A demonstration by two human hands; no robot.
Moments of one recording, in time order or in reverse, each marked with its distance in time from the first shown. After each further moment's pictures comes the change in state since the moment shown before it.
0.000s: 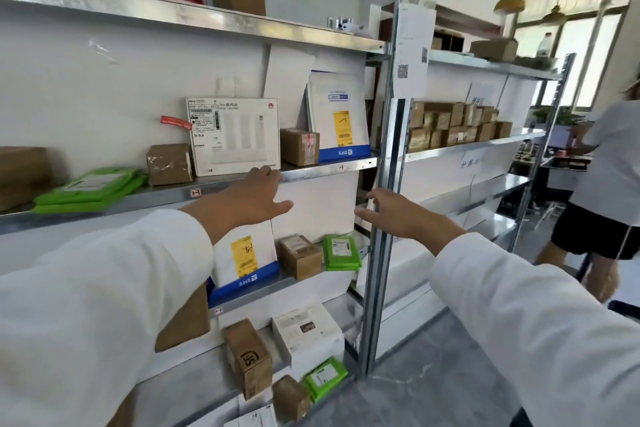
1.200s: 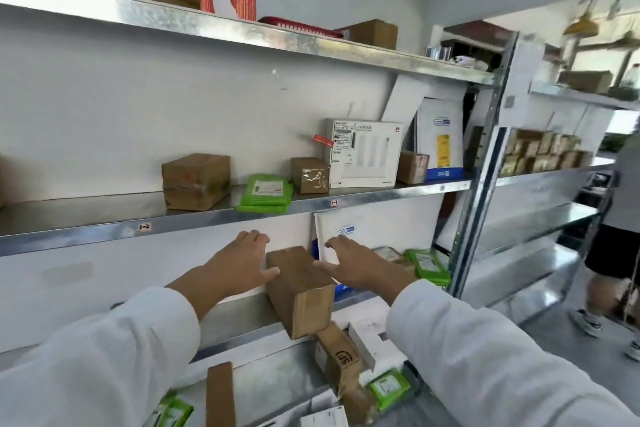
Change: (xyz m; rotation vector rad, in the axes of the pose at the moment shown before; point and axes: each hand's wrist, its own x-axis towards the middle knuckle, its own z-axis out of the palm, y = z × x) left_hand -0.221 -0.286 -0.026 -0.035 -0.095 -0.194; right_hand -0.025 -0.364 0.159 -0.073 -0.198 -0.206
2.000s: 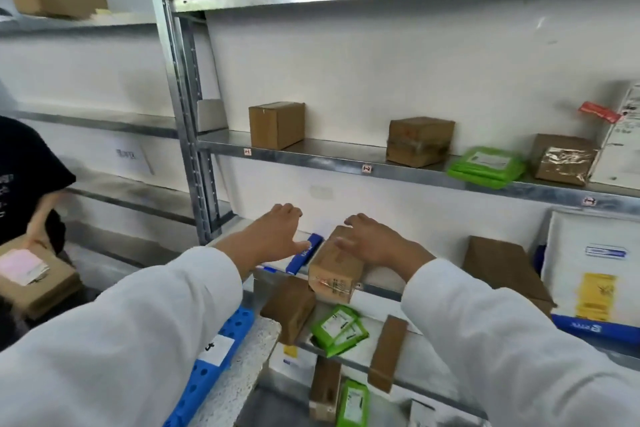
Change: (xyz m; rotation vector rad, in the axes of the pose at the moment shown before) left_hand -0.212 -0.070 -0.012 0.180 0.031 -0.700; right_hand 0.011 -0.196 0.104 0.089 -0.212 -0.736
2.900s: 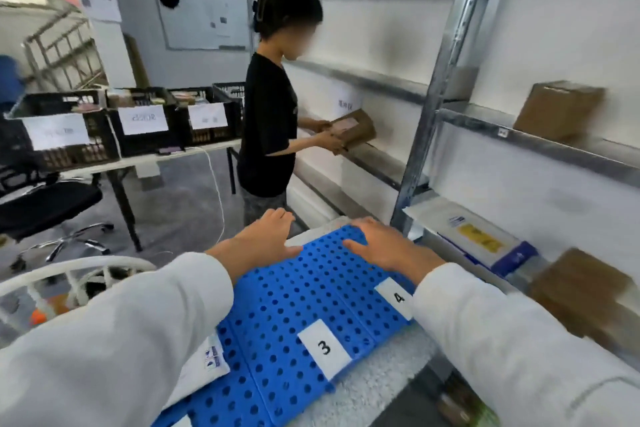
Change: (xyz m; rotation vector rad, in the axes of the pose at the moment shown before) left_hand -0.343 -0.295 0.000 -0.118 -0.055 -0.644; right_hand 0.009 -0.384 0.171 -0.077 -0.295 -0.601
